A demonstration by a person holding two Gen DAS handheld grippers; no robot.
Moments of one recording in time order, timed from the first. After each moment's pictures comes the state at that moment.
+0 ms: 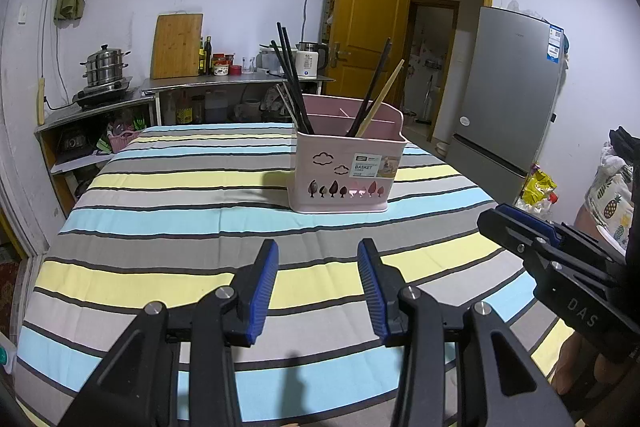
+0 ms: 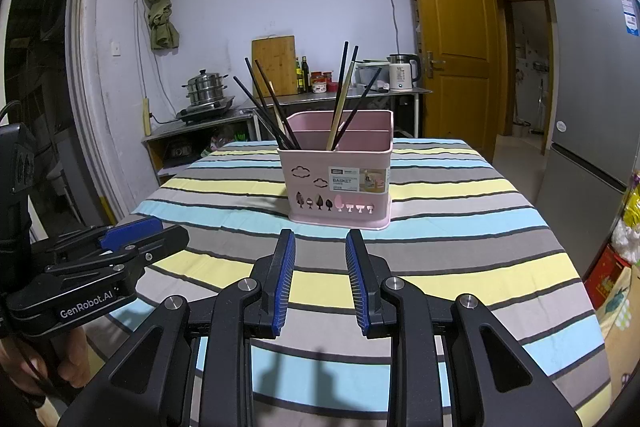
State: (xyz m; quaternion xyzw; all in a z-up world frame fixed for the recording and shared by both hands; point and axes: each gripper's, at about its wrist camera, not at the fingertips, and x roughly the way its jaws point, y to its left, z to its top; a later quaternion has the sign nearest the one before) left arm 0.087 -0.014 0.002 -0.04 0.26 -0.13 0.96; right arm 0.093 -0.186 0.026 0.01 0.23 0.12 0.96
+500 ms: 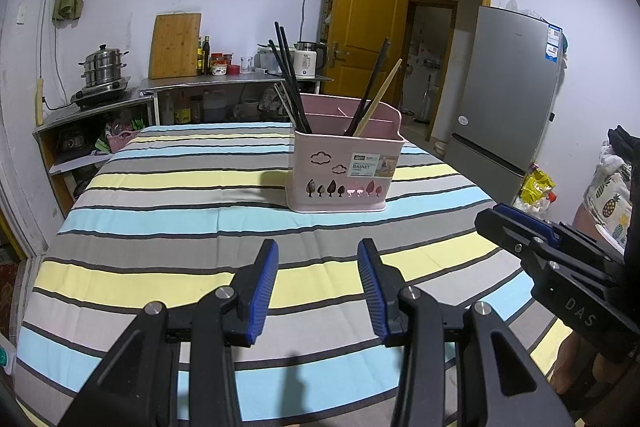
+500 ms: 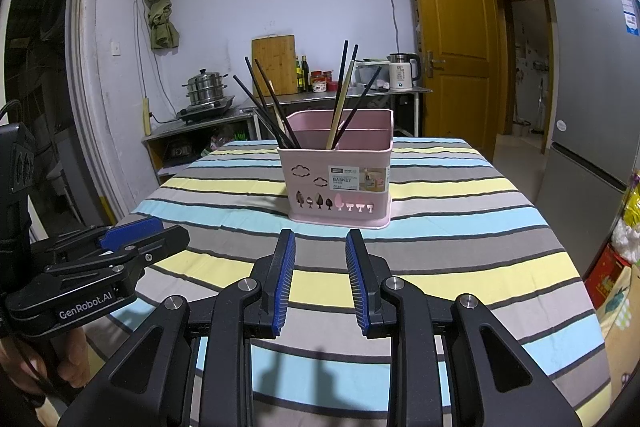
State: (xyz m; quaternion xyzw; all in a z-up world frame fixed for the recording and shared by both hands) left arm 0.087 -0.015 0.005 -0.03 0.27 -0.13 0.95; right arm 0.093 -0.186 0.027 0.01 0.24 0.12 0.96
